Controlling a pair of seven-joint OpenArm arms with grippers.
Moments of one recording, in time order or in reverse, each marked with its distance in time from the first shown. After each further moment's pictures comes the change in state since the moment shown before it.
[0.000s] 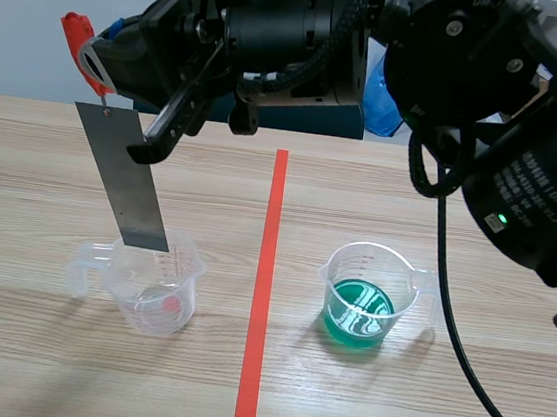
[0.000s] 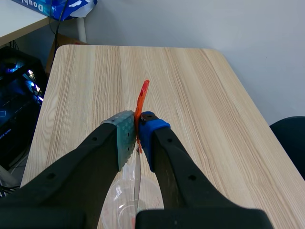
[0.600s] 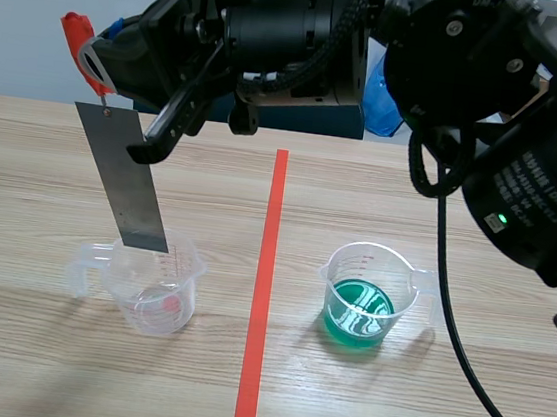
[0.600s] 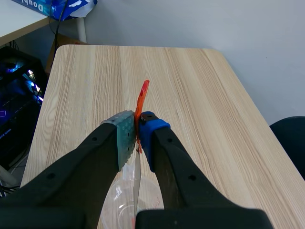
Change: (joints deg) left arm 0.0 0.0 0.0 0.0 -1.4 0.0 0.0; right arm 0.0 0.0 0.0 0.0 0.0 0.0 0.0
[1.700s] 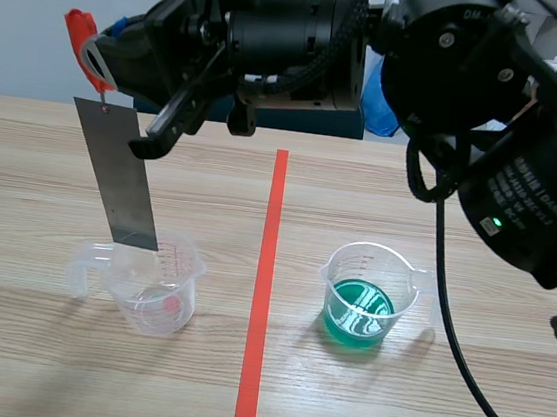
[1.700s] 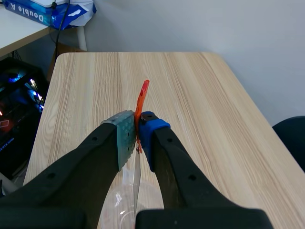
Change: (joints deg) left arm 0.0 0.0 0.0 0.0 -1.2 0.0 0.0; right arm 0.0 0.0 0.0 -3.2 0.0 0.0 3.9
